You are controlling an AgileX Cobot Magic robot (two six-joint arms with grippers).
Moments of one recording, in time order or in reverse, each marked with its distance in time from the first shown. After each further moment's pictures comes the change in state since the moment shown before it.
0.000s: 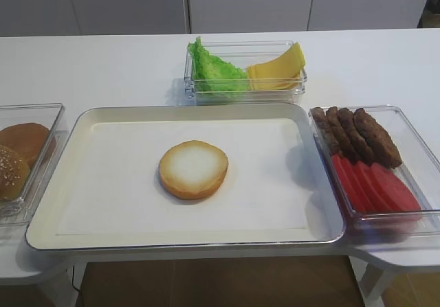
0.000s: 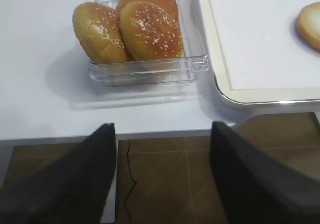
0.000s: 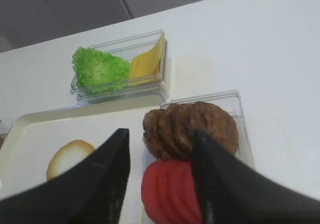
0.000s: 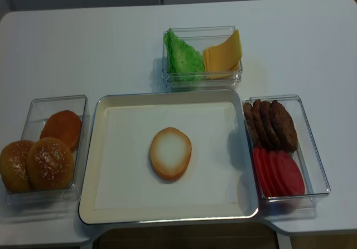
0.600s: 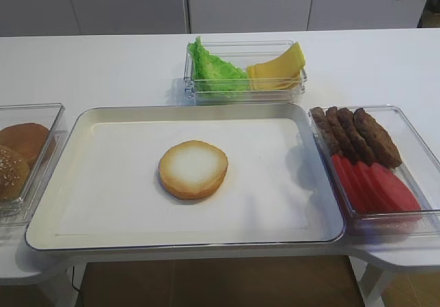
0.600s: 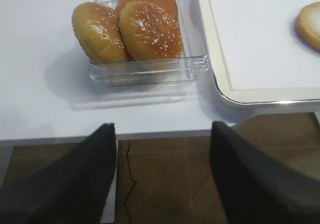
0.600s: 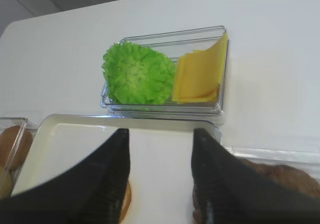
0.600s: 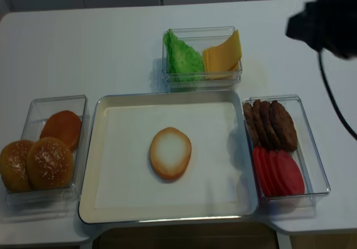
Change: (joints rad) left arm 0.000 0.000 0.000 0.000 0.000 0.000; right arm 0.081 0.671 -0.352 0.261 -0.085 -0.242
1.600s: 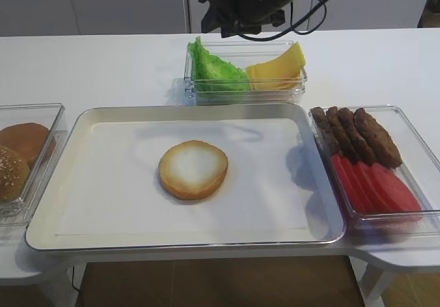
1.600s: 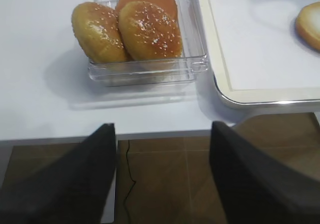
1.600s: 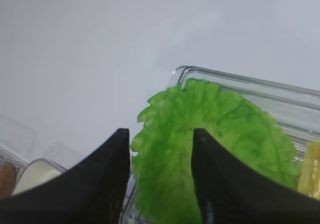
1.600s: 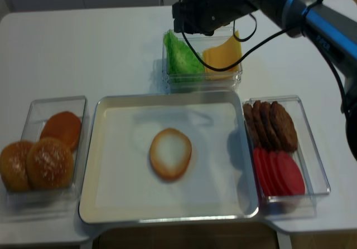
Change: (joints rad) left arm 0.000 0.000 0.000 0.000 0.000 0.000; right arm 0.279 0.900 -0.727 0.074 -0.079 -0.079
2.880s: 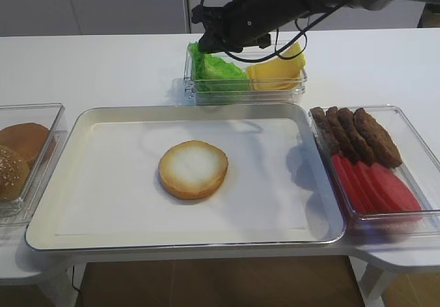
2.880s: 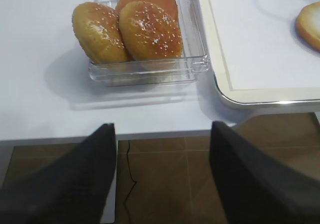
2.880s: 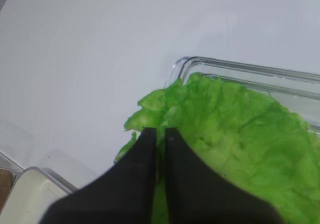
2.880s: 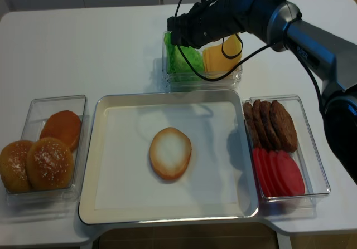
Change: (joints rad) left arm 0.000 0.000 0.000 0.000 0.000 0.000; right arm 0.002 0.099 -0.005 0.188 -0.049 -0.139
